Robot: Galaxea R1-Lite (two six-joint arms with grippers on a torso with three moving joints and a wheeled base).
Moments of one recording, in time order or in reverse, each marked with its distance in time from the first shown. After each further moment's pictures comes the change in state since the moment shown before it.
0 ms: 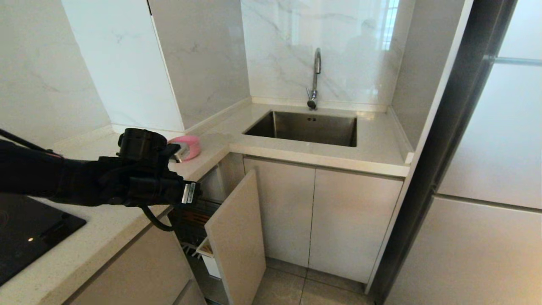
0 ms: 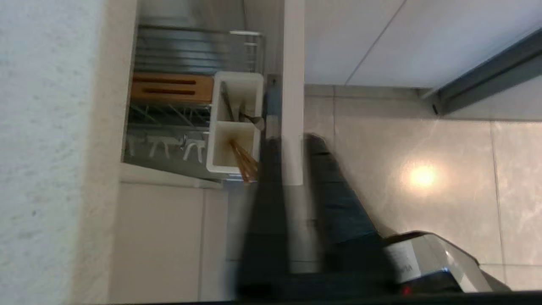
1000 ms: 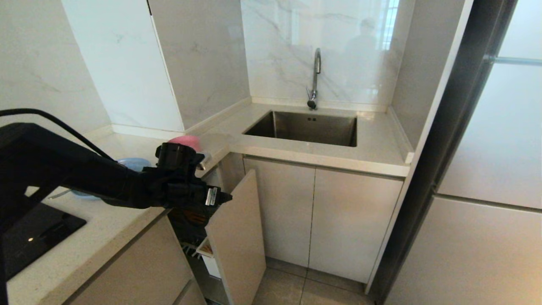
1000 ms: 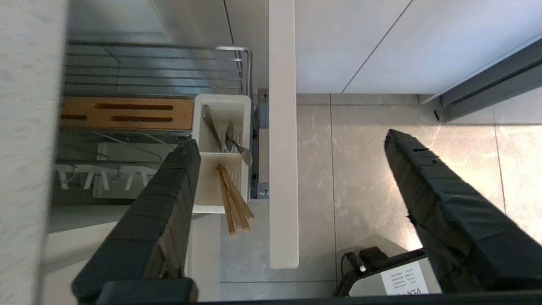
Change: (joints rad) left arm -0.033 0.228 -0.085 -0.144 -0.011 -0.006; right arm 0.000 0.000 0.000 0.000 0.000 0.000
